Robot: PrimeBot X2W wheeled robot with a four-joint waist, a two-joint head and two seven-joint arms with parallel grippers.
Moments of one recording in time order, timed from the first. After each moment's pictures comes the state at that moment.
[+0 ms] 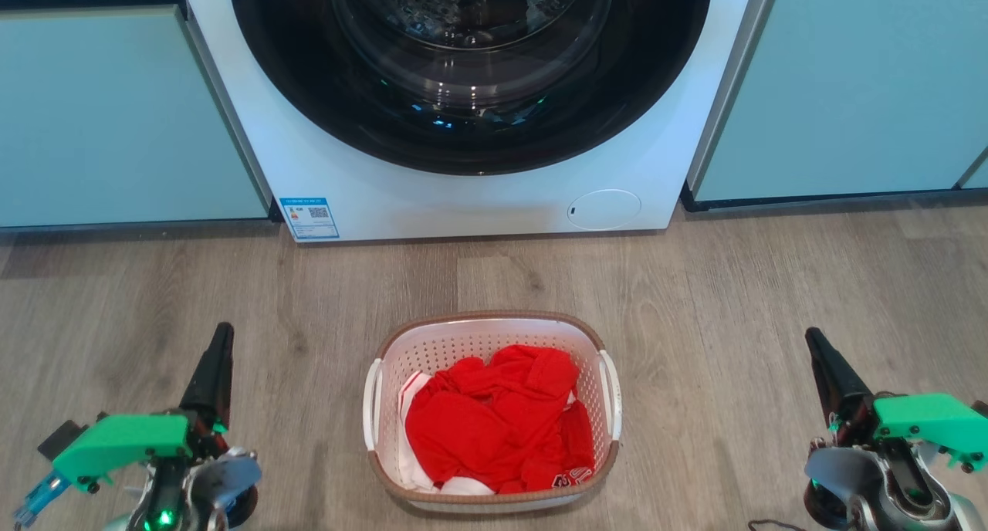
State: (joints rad) left arm -0.05 0.05 0.08 0.28 -1.62 -0.12 0.11; right arm -0.06 -0.04 -0.13 0.28 1.62 0.12 0.11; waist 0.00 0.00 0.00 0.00
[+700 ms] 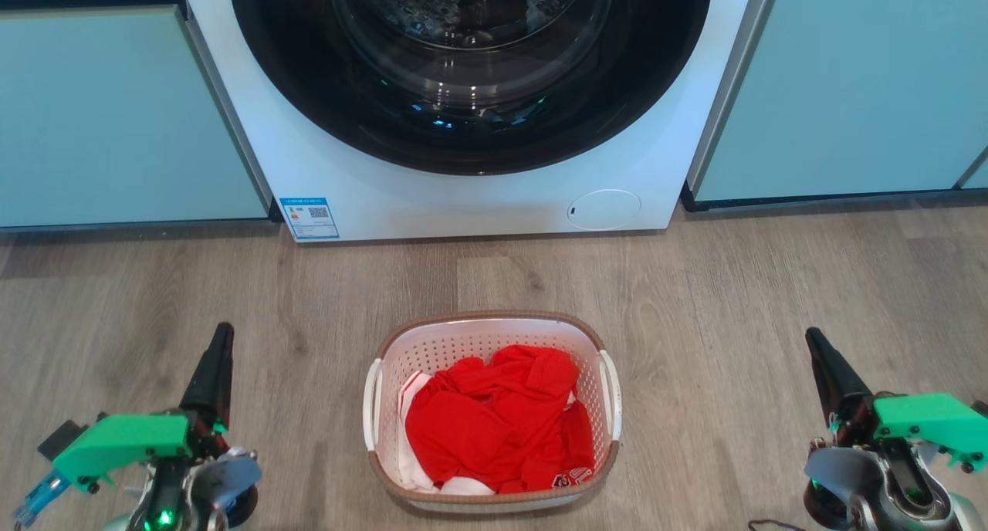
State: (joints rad) left arm -0.05 0.05 0.08 0.28 -1.62 -0.12 0.11; right arm -0.06 -0.04 -0.13 0.28 1.62 0.12 0.11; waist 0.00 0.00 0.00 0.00
